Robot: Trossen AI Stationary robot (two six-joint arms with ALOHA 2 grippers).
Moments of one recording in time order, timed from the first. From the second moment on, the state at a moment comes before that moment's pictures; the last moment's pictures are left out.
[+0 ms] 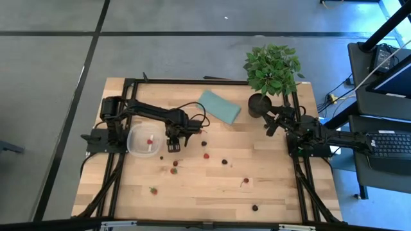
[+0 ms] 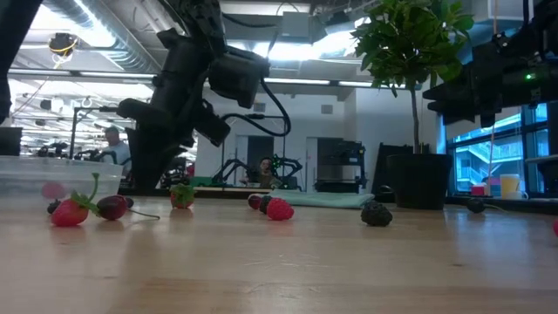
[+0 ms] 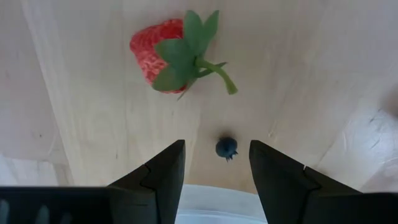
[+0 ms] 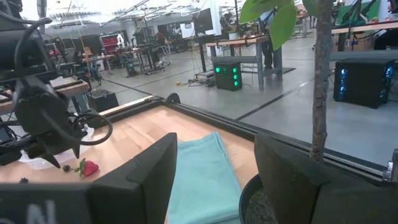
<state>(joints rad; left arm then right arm) 0.09 1.85 1.19 -1.13 -0.01 -0.10 -0.14 0.07 0.01 0.09 0.48 0.18</state>
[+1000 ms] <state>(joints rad) 0.09 1.85 1.11 -1.06 -0.03 -0.12 -0.14 0.07 0.01 0.10 0.48 0.18</state>
